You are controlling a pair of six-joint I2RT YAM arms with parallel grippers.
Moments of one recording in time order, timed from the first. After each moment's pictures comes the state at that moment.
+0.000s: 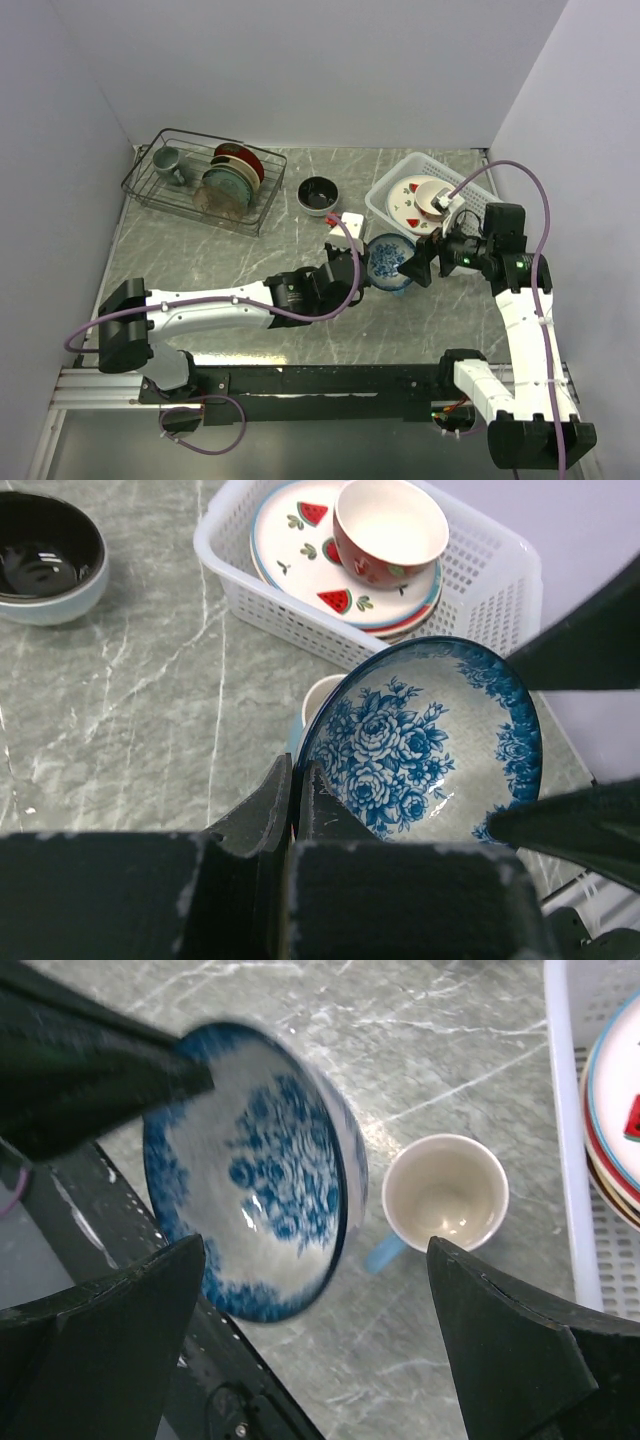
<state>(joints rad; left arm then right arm) -1.29 1.52 1.20 -0.01 -0.77 -0.59 -0.04 0.88 1.03 -0.93 -0.81 -0.36</state>
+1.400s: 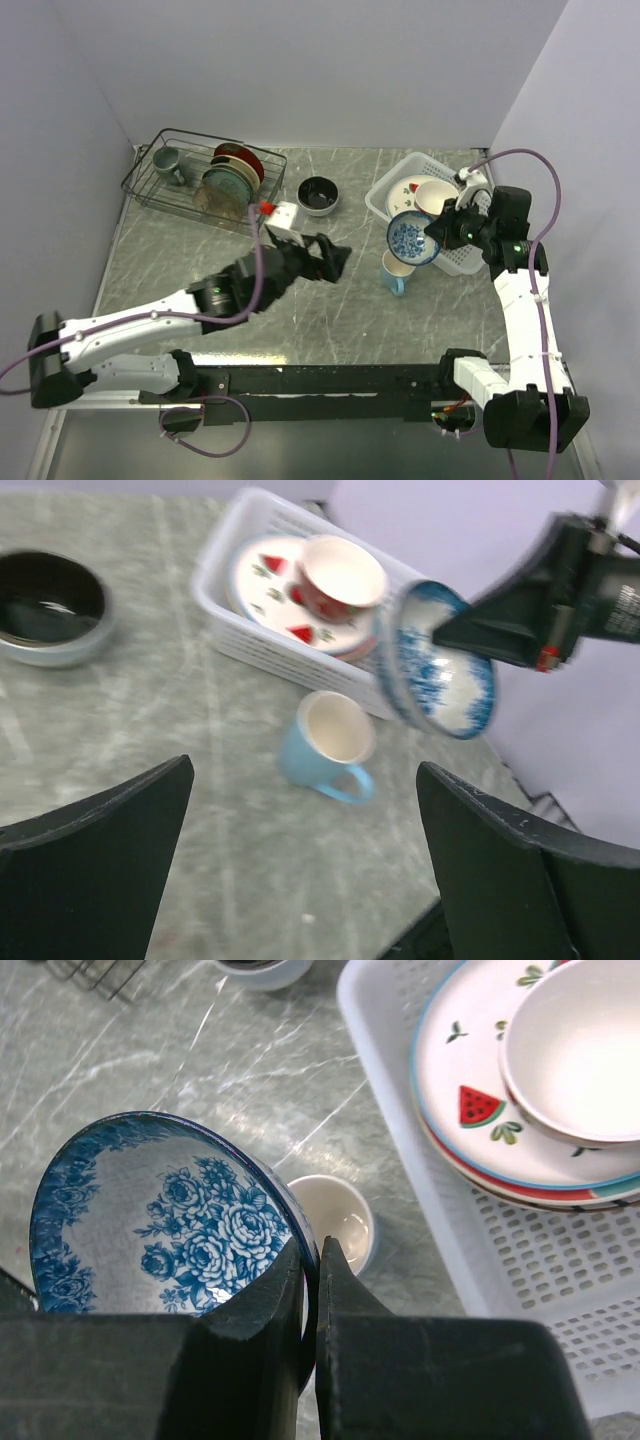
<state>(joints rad) -1.21 1.16 0.95 0.08 -0.53 -0.54 -0.10 0.98 1.03 -0.68 -0.59 -0.13</state>
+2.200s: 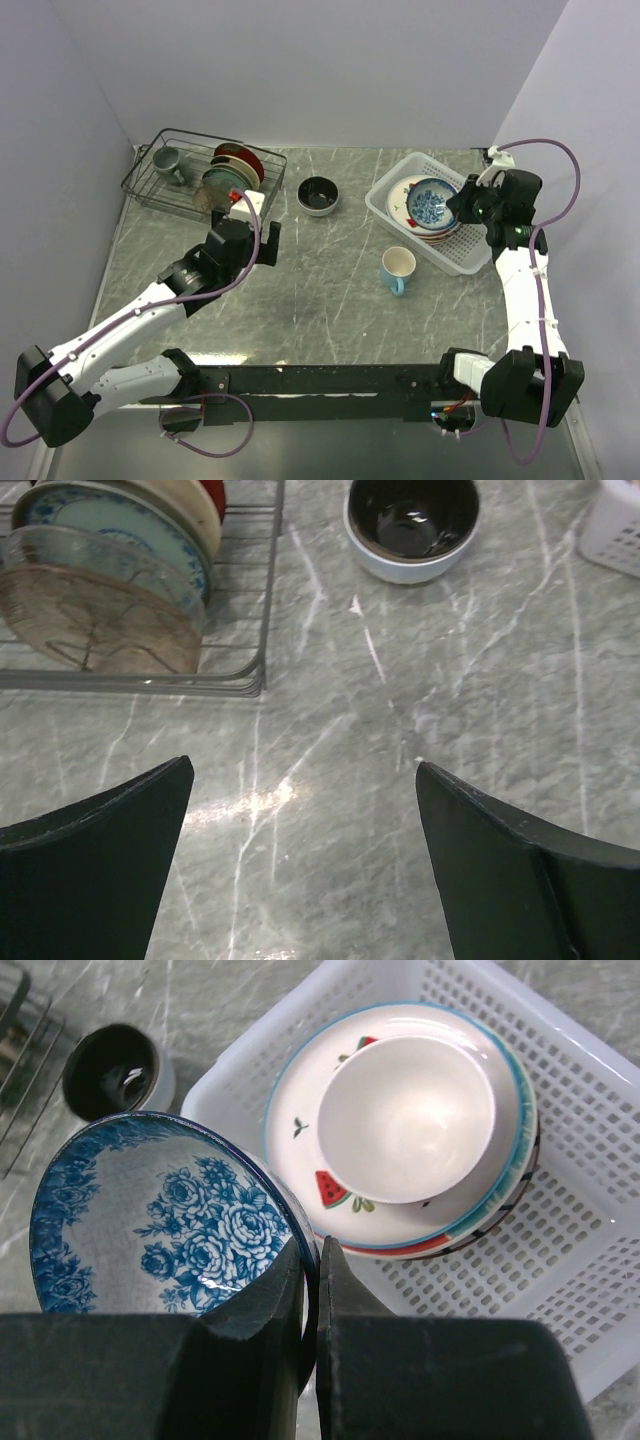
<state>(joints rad) -0.73 1.01 0.84 -0.27 -0.44 -0.18 -0.20 1.12 1.05 -0.42 -0.41 0.05</state>
